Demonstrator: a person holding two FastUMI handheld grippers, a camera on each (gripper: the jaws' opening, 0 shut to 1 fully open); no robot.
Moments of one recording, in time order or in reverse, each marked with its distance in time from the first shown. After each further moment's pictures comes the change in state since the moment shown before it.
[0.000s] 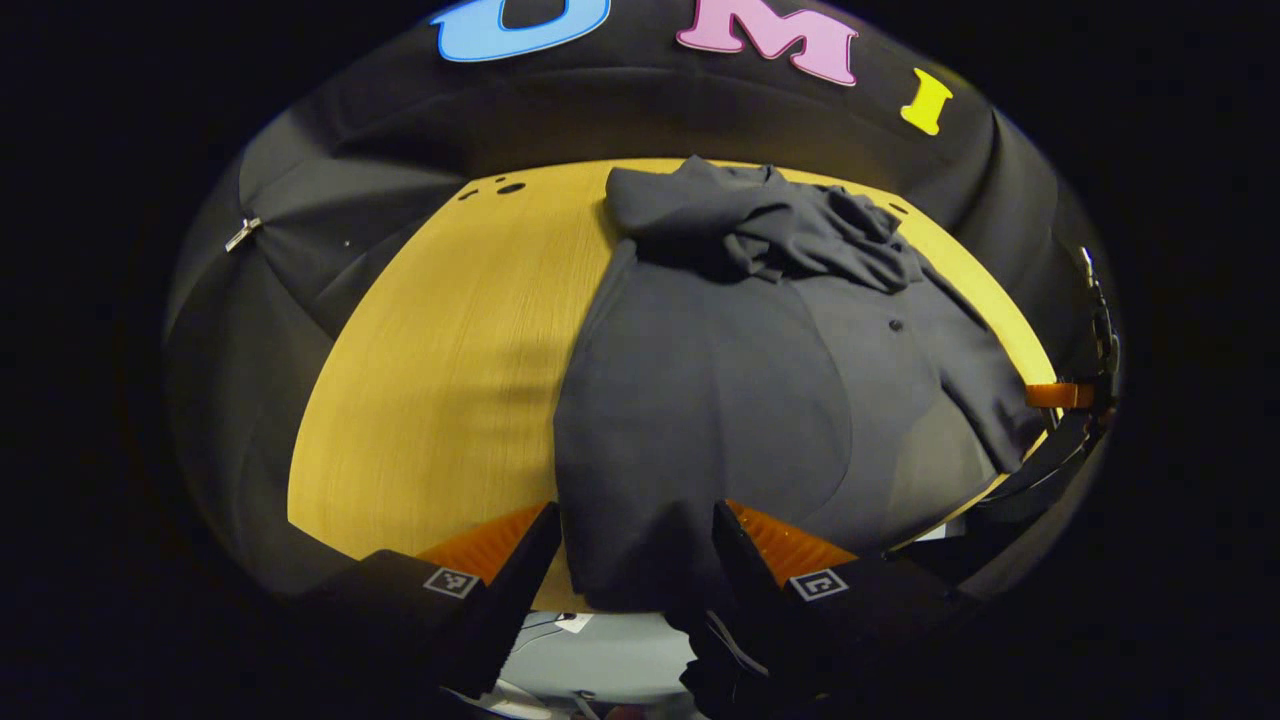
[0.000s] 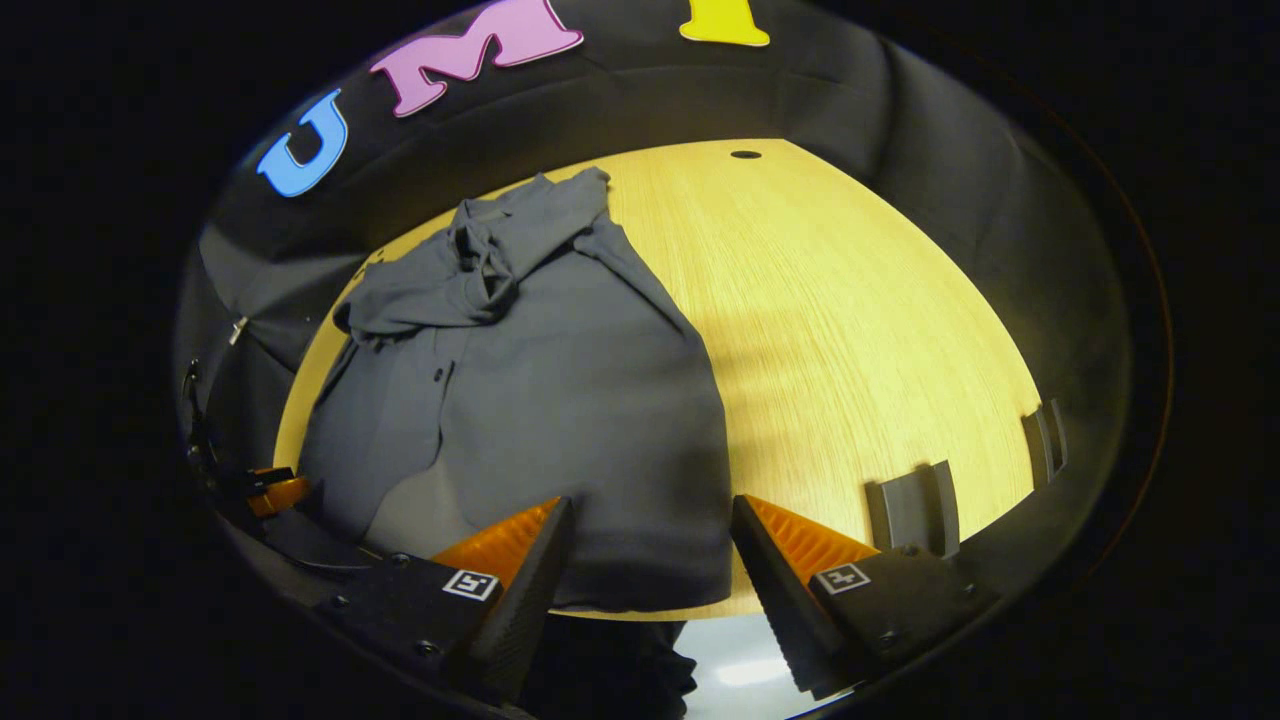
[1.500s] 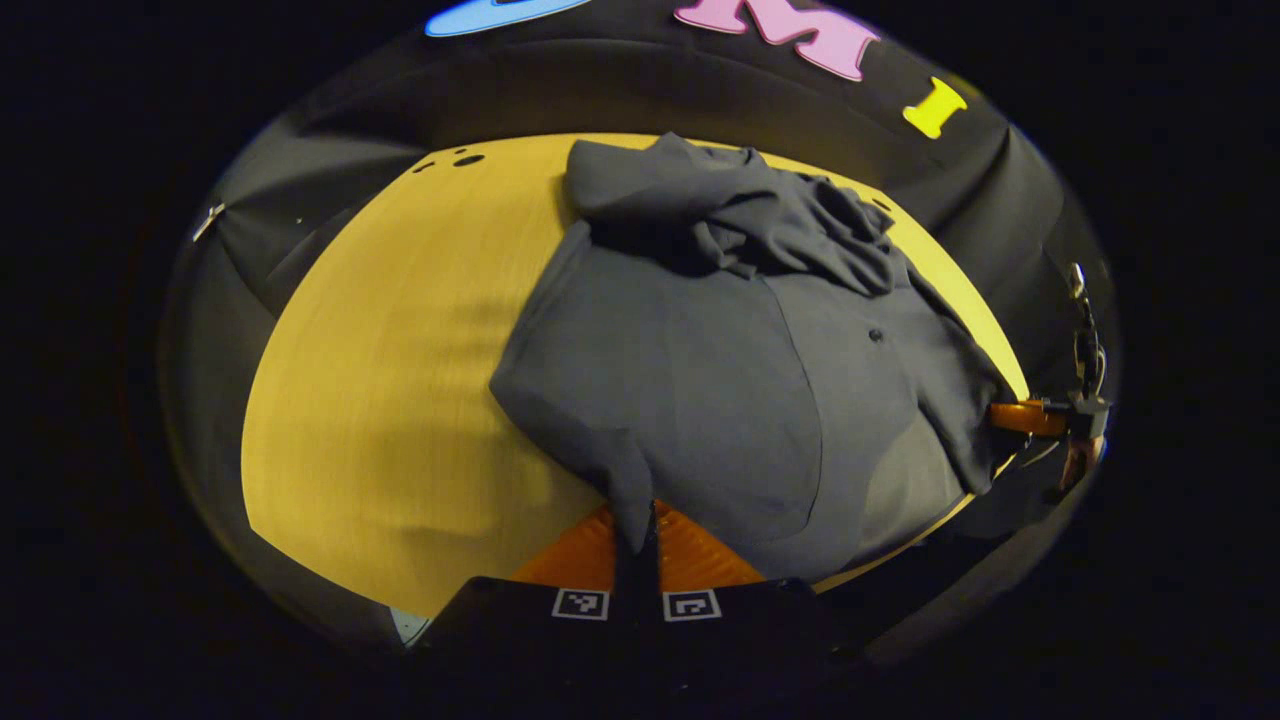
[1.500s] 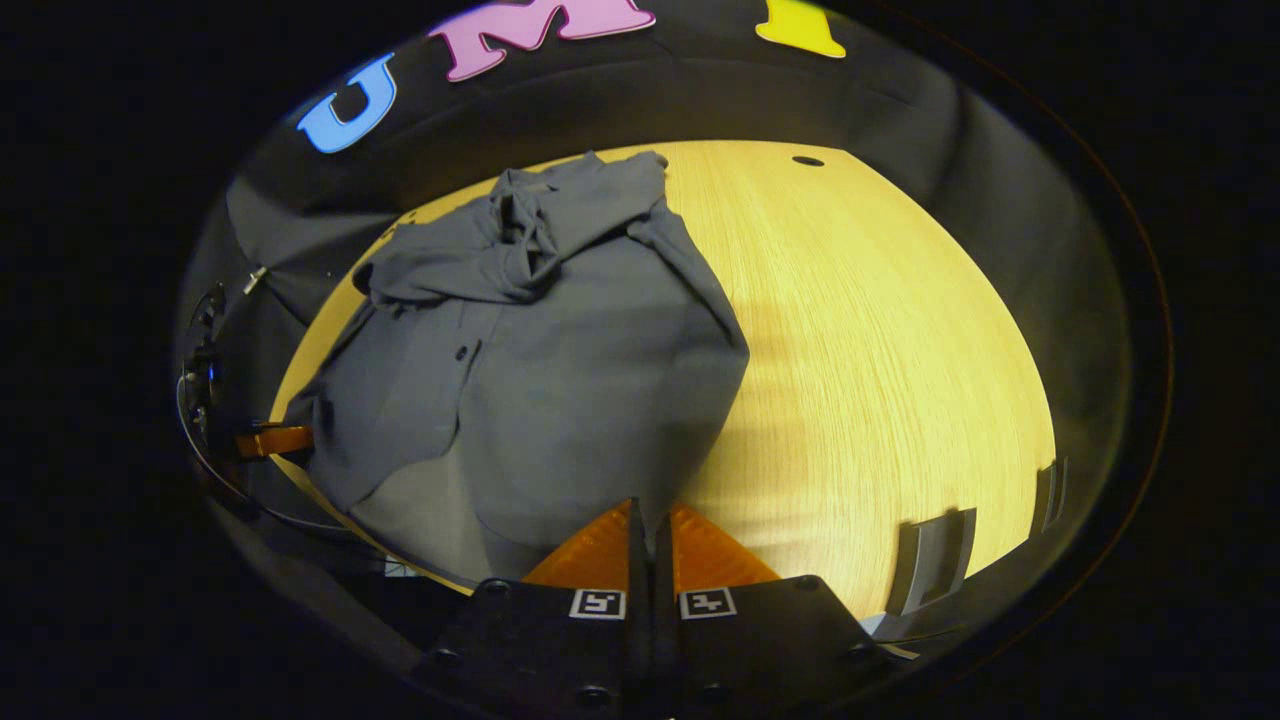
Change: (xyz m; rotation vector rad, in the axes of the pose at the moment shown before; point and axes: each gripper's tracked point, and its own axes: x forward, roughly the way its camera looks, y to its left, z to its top) left arm 0.007 -0.030 0.040 -0.063 0.013 -0.129; right arm 0.002 0.040 0.029 -0.089 -0.012 0.070
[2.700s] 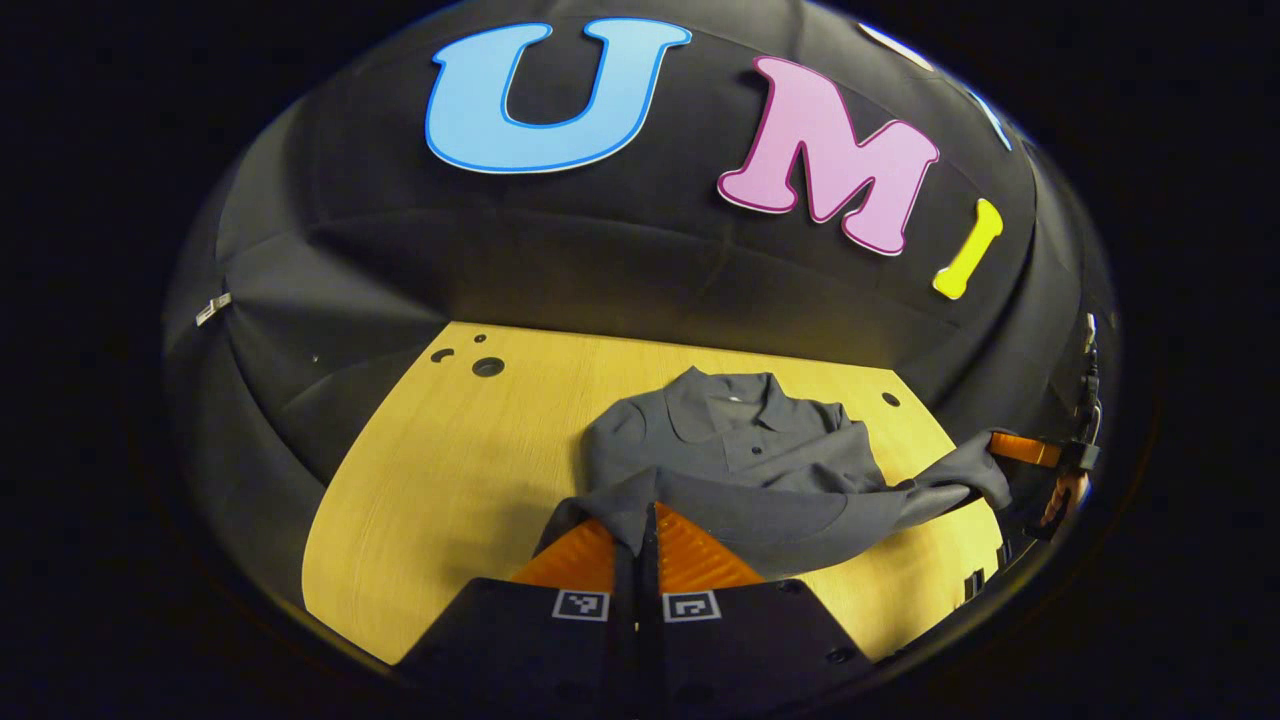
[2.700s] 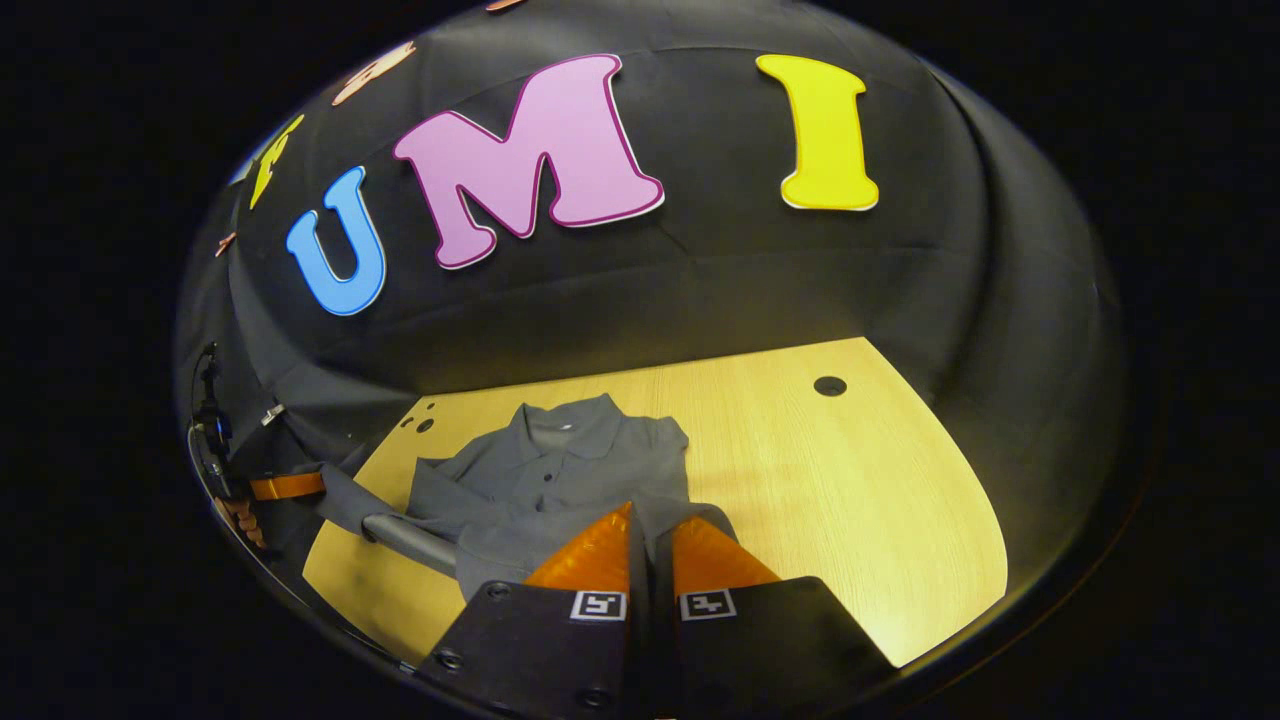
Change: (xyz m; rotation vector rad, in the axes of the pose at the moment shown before) left arm -0.028 0.015 0.256 -0.044 -0.423 0.010; right arm -0.006 0.016 0.284 -0.002 -0.456 0.053
